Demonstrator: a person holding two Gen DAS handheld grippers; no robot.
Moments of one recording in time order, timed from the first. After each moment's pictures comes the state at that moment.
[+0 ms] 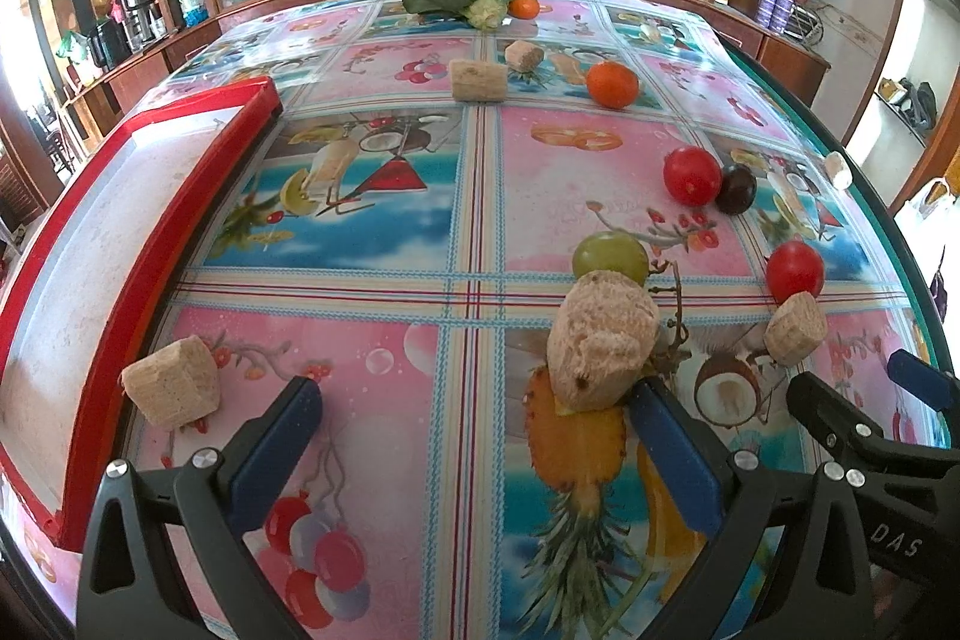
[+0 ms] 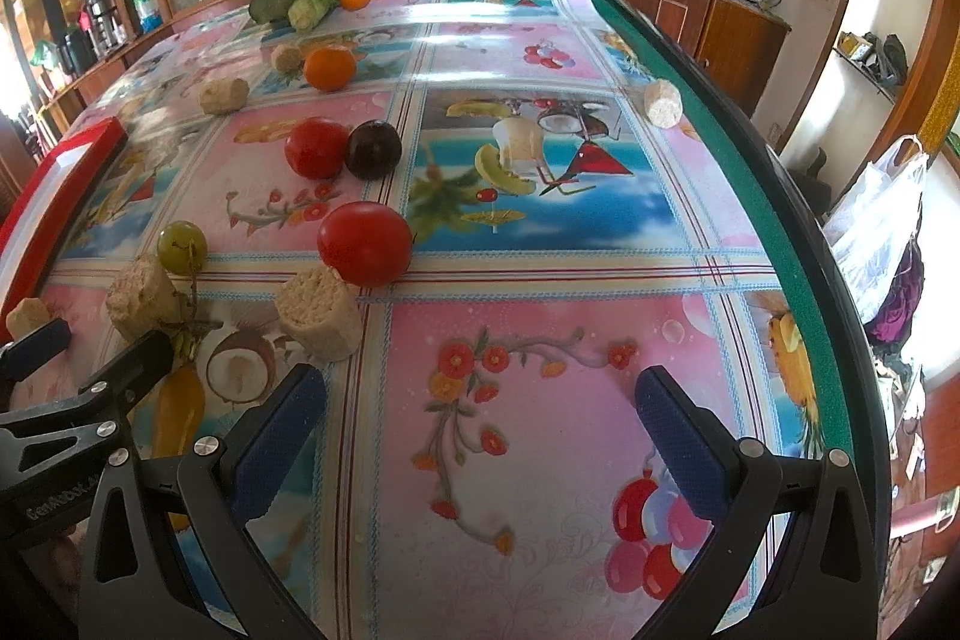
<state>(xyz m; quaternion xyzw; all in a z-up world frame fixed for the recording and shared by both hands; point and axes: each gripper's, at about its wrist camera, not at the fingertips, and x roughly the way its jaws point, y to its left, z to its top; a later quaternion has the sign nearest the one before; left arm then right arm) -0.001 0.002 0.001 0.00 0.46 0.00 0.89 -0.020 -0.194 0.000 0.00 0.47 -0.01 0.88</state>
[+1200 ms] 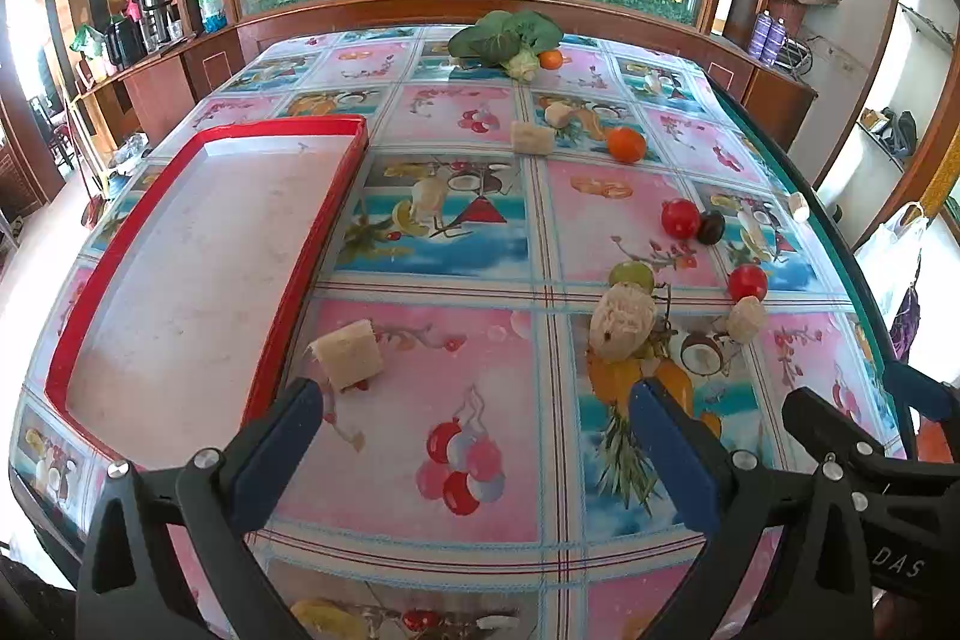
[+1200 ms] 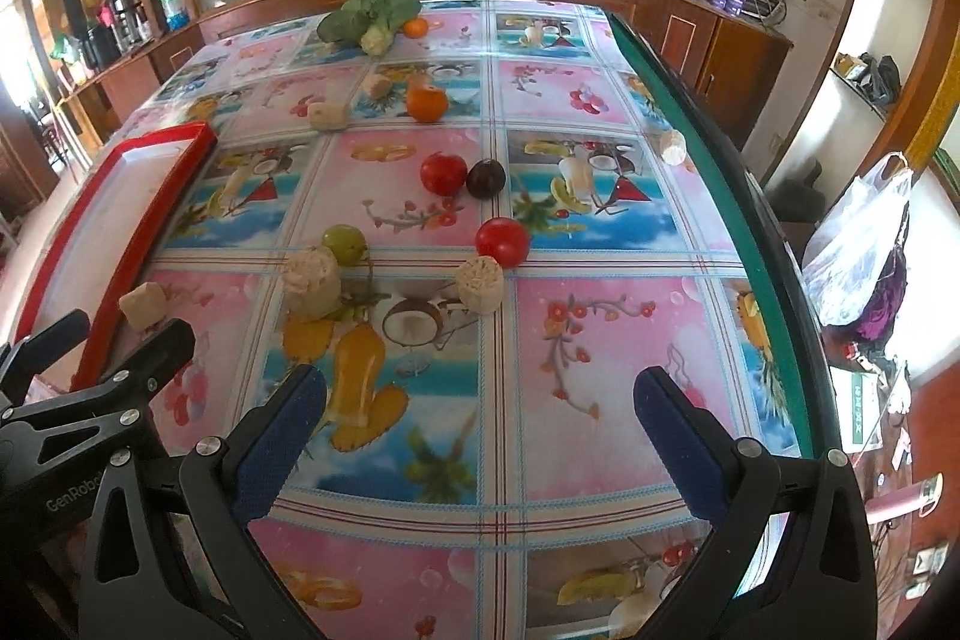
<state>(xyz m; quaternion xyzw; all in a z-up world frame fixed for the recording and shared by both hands) -0.046 0.050 0.059 -0.02 0.44 -0.01 0.90 -0.068 -0.138 0.068 -0.01 0.46 -0.01 0.89</state>
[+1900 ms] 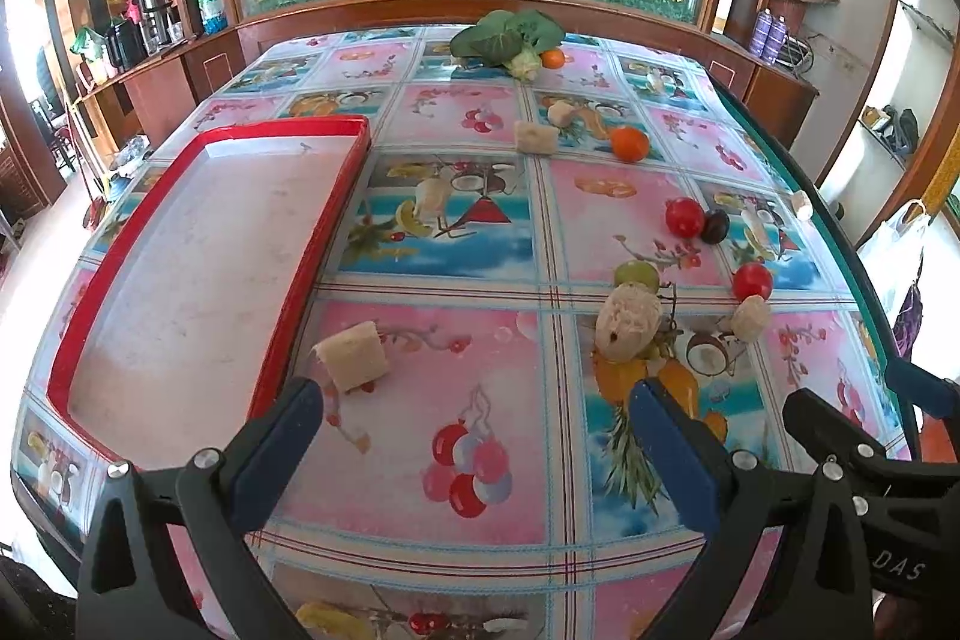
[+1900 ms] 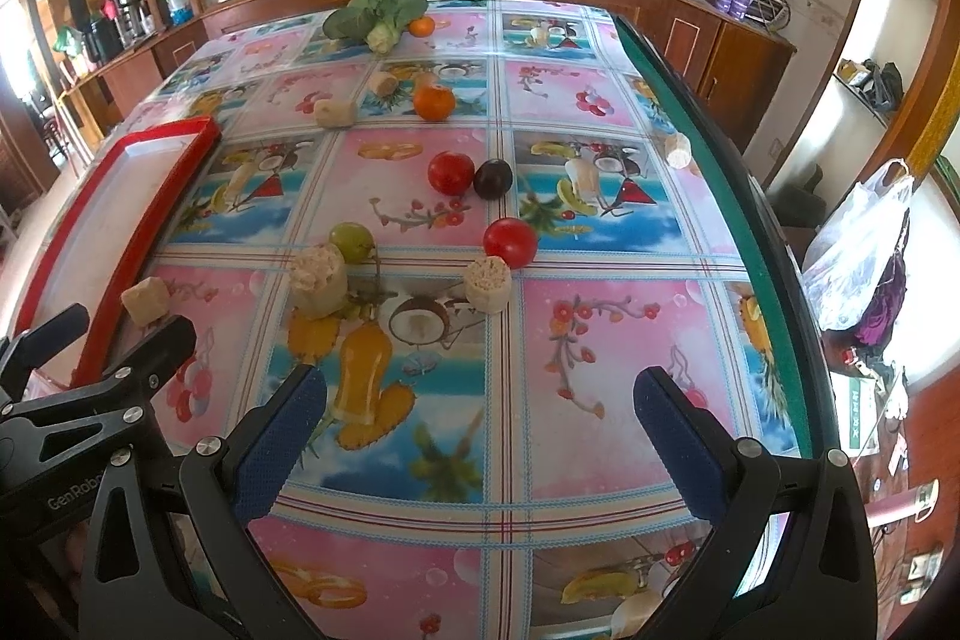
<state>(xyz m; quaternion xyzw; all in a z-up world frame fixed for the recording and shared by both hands) -0.046 0.054 0.058 -0.02 0.44 -0.01 0.90 -0.068 -0.134 0.070 -0.01 0.47 -0.01 0.89</state>
